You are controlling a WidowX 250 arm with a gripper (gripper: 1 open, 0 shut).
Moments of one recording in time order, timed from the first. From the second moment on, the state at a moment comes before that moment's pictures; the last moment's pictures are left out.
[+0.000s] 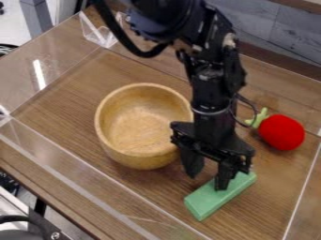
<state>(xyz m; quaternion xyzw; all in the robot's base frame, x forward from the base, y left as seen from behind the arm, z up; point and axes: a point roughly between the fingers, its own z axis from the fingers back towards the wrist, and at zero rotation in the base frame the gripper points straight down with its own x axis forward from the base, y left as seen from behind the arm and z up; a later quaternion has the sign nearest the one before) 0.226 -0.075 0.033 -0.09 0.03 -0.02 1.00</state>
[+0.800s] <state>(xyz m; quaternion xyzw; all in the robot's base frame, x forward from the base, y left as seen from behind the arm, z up) 0.221 -0.087 0.045 -0.07 0.05 0.02 1.00</state>
